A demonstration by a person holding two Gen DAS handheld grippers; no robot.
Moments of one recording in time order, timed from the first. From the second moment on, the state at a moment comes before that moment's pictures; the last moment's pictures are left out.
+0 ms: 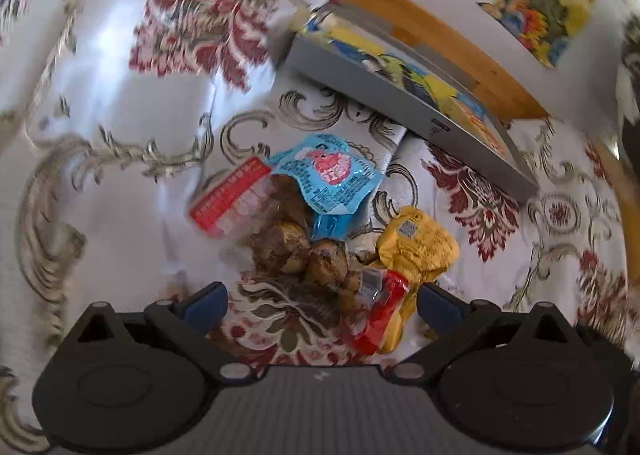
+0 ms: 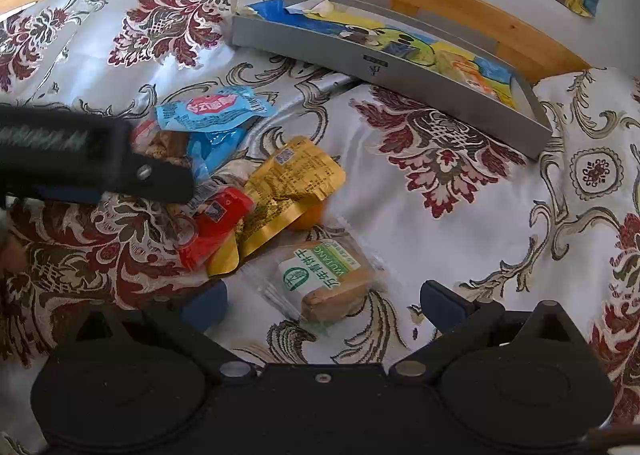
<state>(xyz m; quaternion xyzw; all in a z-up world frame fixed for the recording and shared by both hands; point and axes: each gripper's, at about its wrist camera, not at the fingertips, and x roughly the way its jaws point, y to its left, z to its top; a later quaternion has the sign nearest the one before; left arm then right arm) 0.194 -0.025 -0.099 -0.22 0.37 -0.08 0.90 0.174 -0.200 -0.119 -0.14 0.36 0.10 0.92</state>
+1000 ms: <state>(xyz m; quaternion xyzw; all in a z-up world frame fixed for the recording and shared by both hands) 0.214 -0.016 -0.109 -0.27 0.40 0.01 0.88 0.193 -0.201 -0.130 -0.12 0.36 0.10 0.92</state>
